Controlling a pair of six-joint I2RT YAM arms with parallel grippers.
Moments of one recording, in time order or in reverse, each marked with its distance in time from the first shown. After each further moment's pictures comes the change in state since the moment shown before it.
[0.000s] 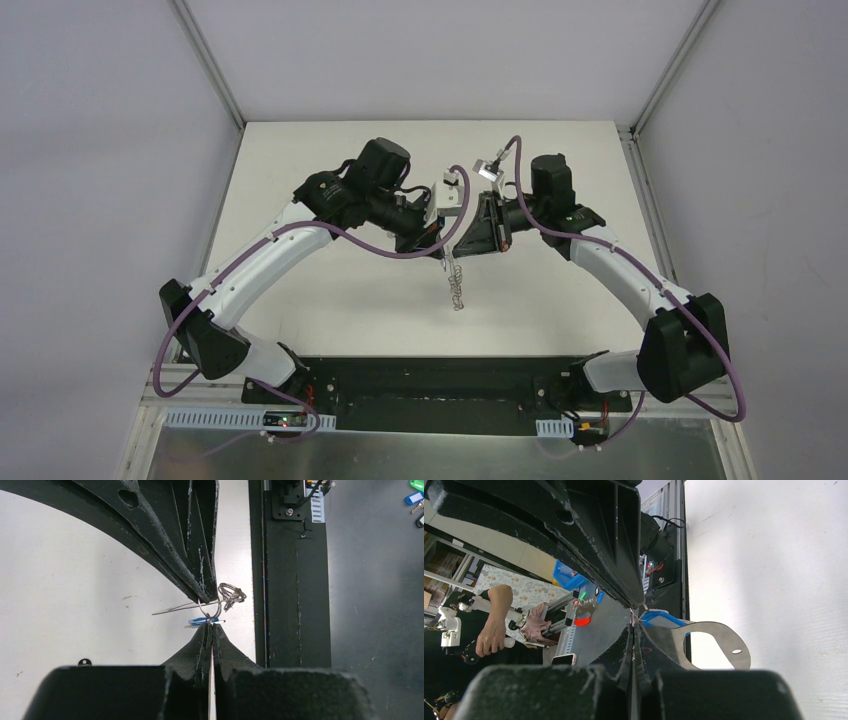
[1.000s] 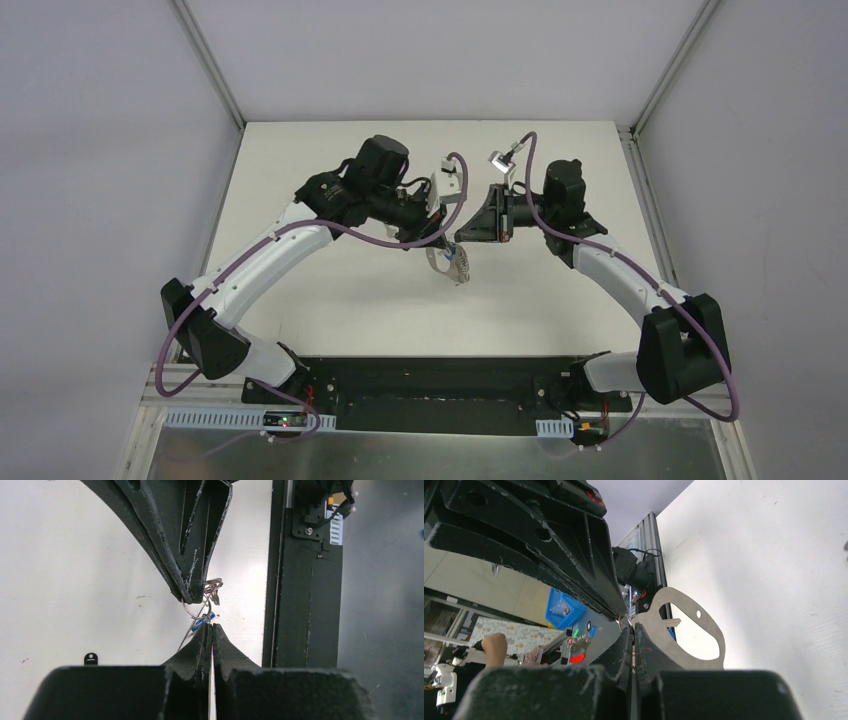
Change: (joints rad) left arm 0.014 -0.001 -0.033 0.096 -0.053 -0.098; right arm -0.046 -0.007 -0.106 0.332 0.127 0.293
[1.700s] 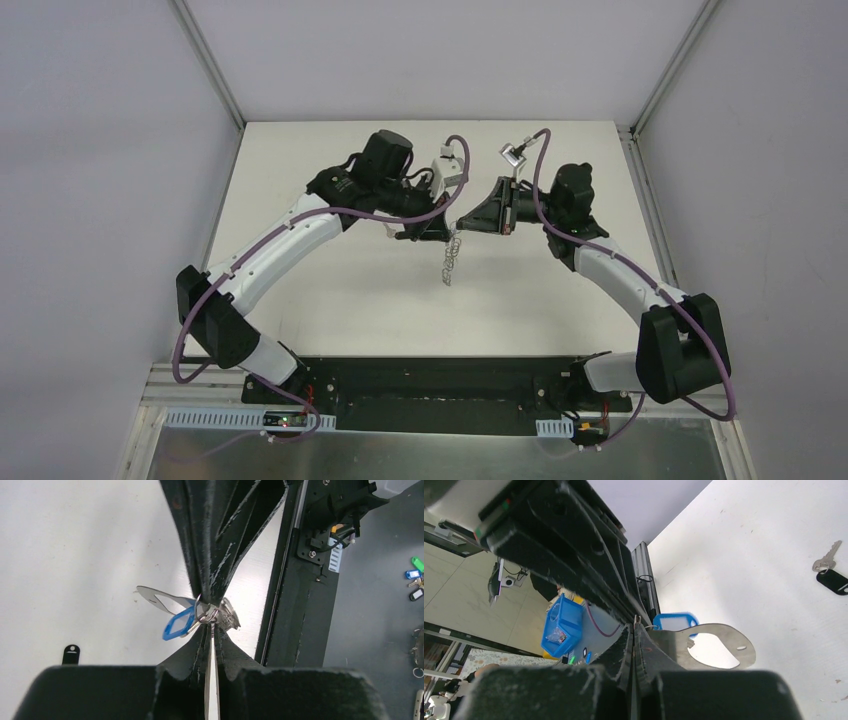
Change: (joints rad) left arm 0.035 0.069 -0.003 0.084 -0.021 -0.166; right arm -0.036 -0.004 -0.051 0.244 0.080 0.194
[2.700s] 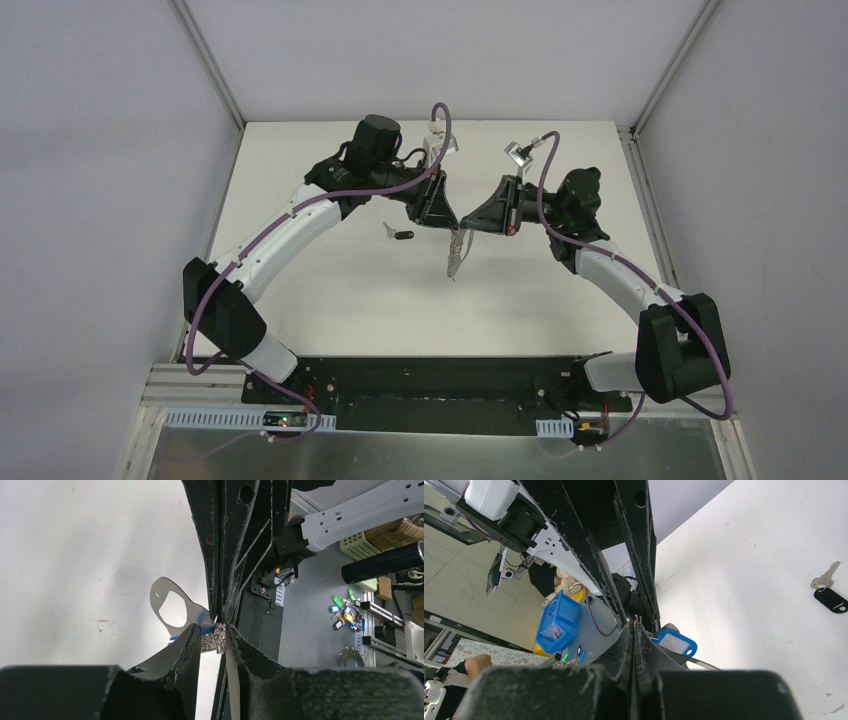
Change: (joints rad) left arm 0.101 0.046 0.000 0.179 0.232 -0.270; right arm -0.023 0.000 -0.044 0.180 -0.036 0.056
